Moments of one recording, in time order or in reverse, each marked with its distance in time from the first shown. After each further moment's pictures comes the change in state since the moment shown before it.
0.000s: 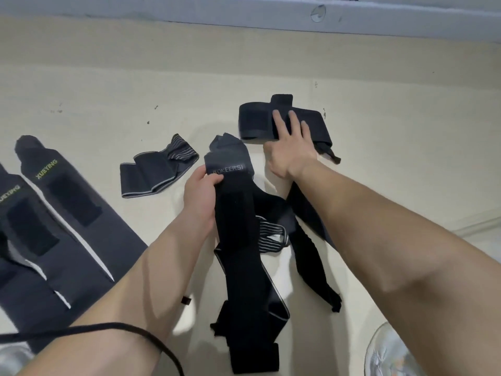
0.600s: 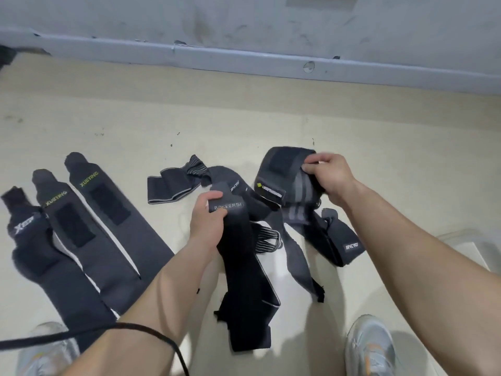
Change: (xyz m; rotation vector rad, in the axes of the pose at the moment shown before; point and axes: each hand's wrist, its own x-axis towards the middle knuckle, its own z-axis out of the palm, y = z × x) left_hand -0.089 0.011 -0.025 0.312 0.075 0.088; right_hand -0.107 0.052 -0.070 1.465 0.163 0.476
